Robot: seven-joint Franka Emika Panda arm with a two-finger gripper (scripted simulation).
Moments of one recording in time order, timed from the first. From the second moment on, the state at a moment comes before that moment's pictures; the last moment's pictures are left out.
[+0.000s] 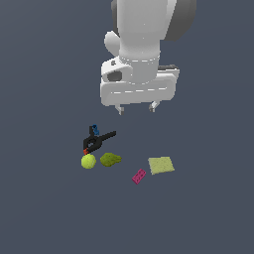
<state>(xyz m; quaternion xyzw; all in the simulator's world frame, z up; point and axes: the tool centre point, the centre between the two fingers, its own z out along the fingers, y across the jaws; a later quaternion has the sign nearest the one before) 0.013 0.030 0.326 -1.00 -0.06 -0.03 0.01</state>
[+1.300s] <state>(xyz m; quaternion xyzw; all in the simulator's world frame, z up) -0.103 -0.156 0.116 -1.00 -0.06 -0.01 0.00</state>
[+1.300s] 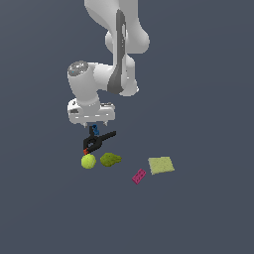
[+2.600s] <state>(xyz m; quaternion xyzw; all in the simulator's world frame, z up) -0.134 -0.174 0.052 -1.00 -0.06 0.00 0.00</state>
